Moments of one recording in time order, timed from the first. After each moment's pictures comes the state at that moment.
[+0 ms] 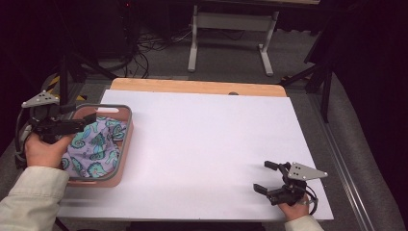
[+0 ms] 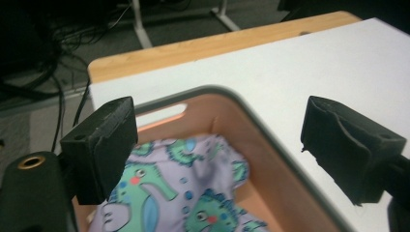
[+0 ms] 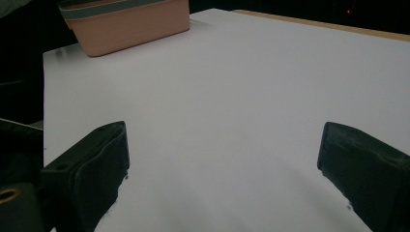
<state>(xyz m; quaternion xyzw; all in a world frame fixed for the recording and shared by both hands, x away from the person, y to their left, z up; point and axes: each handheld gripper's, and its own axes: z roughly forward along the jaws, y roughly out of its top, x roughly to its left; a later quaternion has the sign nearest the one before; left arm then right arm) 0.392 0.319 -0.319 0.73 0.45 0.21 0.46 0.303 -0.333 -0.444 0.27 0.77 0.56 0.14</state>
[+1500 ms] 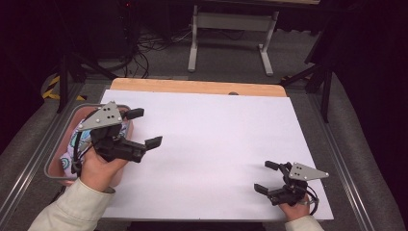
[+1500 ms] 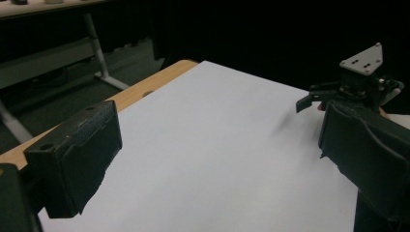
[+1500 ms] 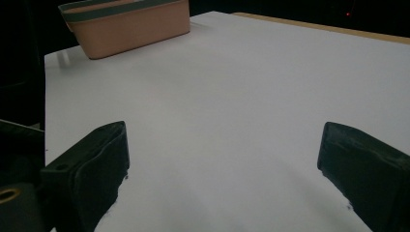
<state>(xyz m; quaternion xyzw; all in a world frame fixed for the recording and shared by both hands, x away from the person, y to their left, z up) 0.337 0.161 -0.280 0.77 0.23 0.15 0.57 0.302 -0.335 -0.443 0.27 0.77 0.56 0.14</state>
